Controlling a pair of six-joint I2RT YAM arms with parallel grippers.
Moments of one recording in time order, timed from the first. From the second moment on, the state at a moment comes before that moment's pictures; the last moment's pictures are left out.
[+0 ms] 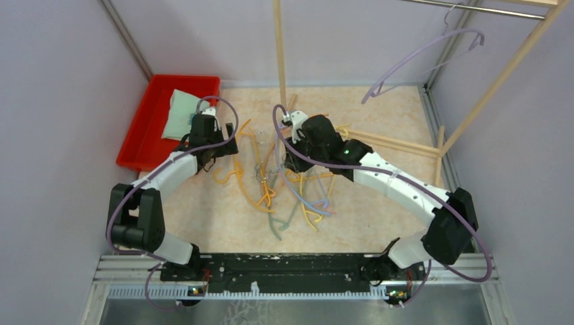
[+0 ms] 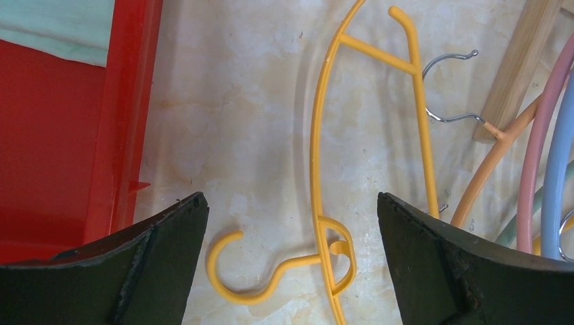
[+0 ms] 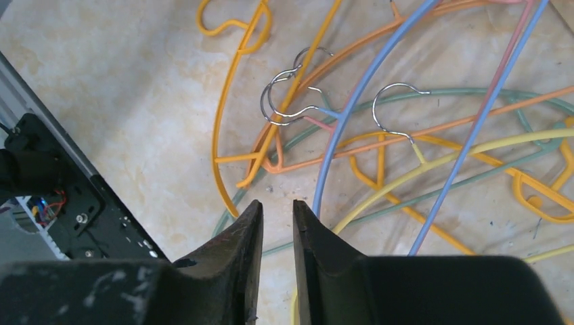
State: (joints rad) left arm -0.22 1.50 0.93 -0.14 -0.14 -0.28; right arm 0.80 1.43 1.23 -0.45 -0.13 0.19
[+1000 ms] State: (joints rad) left arm -0.22 1.48 0.90 -0.14 -0.15 -0.27; right arm 0.81 1.77 1.20 -0.46 -0.11 0.17
